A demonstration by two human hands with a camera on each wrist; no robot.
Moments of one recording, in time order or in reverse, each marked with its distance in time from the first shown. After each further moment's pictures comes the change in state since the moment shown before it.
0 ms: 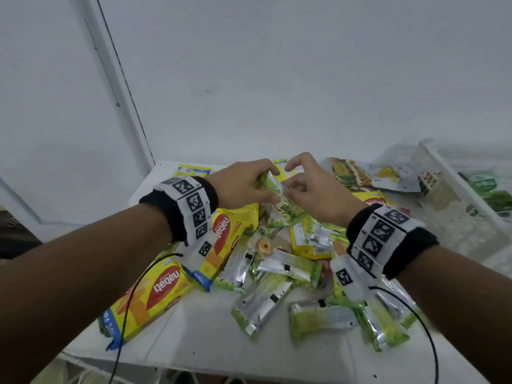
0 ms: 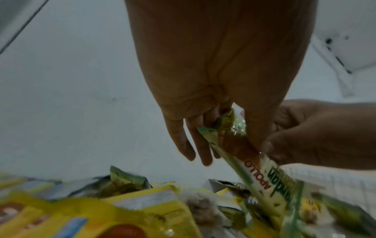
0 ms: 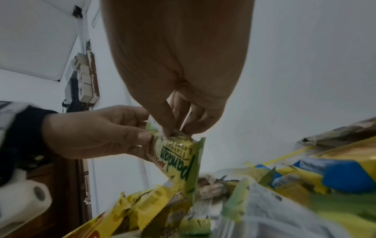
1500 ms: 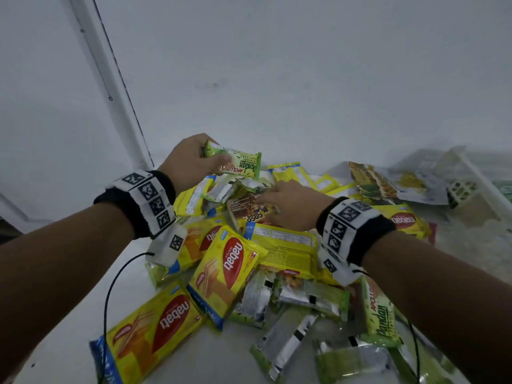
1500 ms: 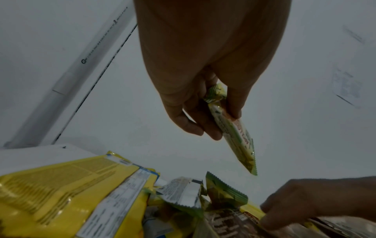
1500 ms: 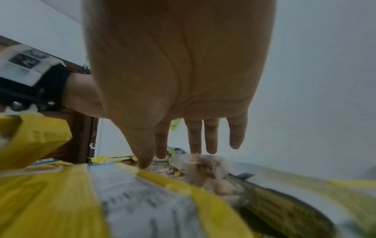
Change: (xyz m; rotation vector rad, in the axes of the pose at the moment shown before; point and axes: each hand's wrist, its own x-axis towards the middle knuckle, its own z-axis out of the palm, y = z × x) left_hand 0.012 -0.116 -0.053 -0.484 0.395 -0.256; right_hand 0.096 0.002 0.052 -0.797 -0.500 0.014
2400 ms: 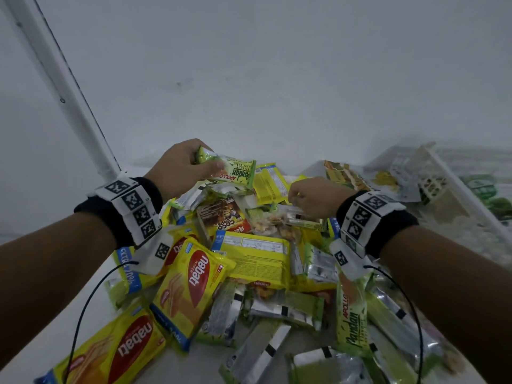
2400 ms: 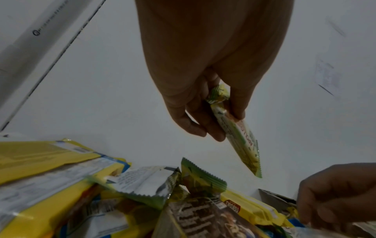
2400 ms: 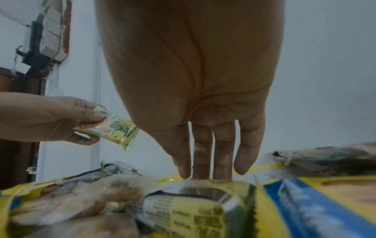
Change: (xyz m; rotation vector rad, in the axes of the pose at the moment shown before) left_hand 0.022 0.009 0.041 -0.006 -0.086 0.052; right_hand -0.020 0.094 0.000 0.117 0.056 0.252
